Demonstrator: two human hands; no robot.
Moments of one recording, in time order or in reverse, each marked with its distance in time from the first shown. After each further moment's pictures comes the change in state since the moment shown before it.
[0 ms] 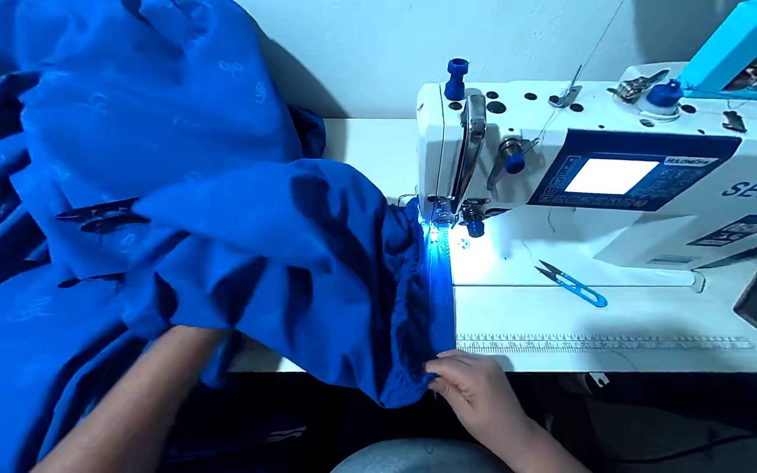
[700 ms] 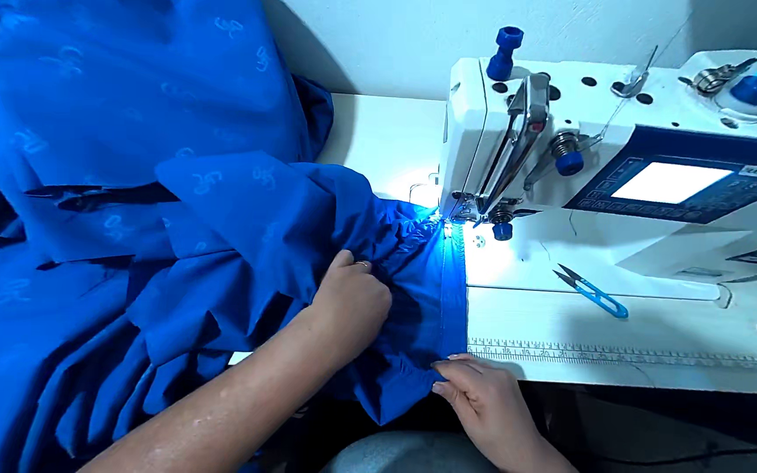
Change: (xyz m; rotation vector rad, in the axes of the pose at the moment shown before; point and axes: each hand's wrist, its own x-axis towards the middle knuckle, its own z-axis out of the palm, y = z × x) left_hand -0.012 0.150 0.012 0.480 -0.185 0.833; right_hand 0.003 -0.009 0.002 -0.148 -0.036 0.053
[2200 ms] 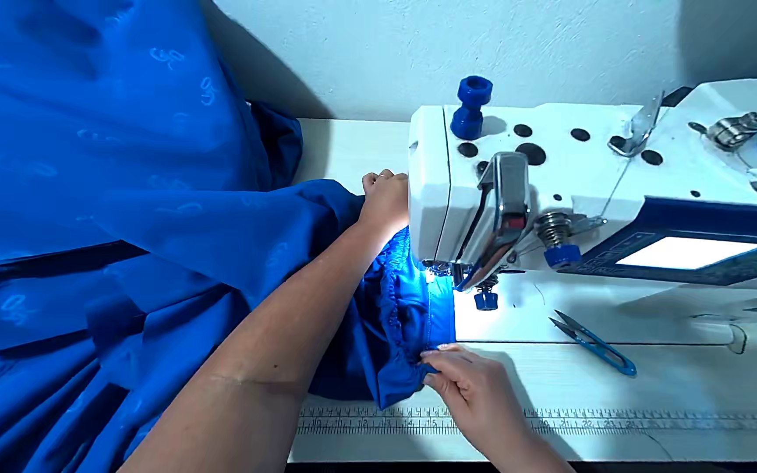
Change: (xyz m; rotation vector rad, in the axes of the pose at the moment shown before) left_hand 0.248 -0.077 0.004 -0.392 0.607 -0.119; right_hand 0.063 0.046 -0.008 0.064 0.028 0.081
